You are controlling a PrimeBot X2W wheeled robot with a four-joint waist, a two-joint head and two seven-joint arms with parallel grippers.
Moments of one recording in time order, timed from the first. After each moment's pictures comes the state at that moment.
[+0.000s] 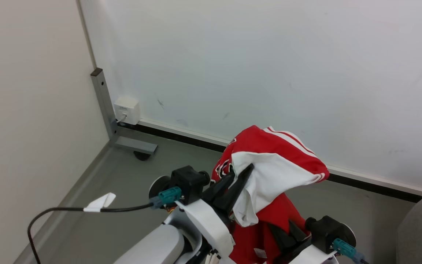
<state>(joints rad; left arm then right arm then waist) -0.55 0.20 -0.82 0.22 -0.59 -0.03 -0.15 -0.29 -0.05 0.56 0.44 0.42 0.13 -0.26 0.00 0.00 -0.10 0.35</state>
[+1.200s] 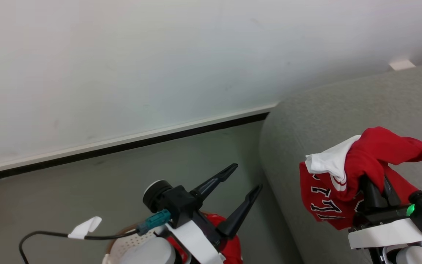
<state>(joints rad) -0.47 0.23 -0.78 0.17 -0.46 -0.09 -0.26 -0.21 -0.10 0.11 0.16 0.30 0.13 -0.26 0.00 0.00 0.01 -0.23</state>
